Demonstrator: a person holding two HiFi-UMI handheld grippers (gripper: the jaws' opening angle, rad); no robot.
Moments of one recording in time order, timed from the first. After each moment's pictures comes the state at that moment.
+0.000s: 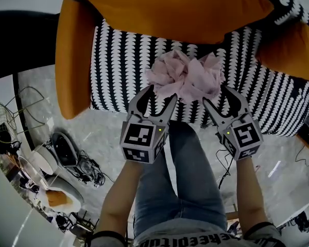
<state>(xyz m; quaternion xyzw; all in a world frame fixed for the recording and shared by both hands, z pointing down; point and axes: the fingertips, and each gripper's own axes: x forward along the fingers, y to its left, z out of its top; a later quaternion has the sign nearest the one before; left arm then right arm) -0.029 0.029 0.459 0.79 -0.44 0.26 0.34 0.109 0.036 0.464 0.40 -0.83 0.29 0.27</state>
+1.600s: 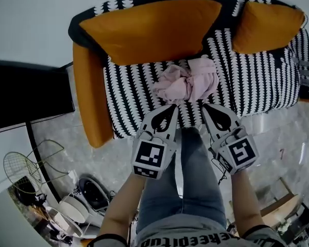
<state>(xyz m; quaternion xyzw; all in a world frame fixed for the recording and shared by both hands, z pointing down) -0.034 0.077 0.302 0.91 -0.27 0.23 0.19 0.034 0.100 0.291 0.53 -0.81 0.22 0.14</state>
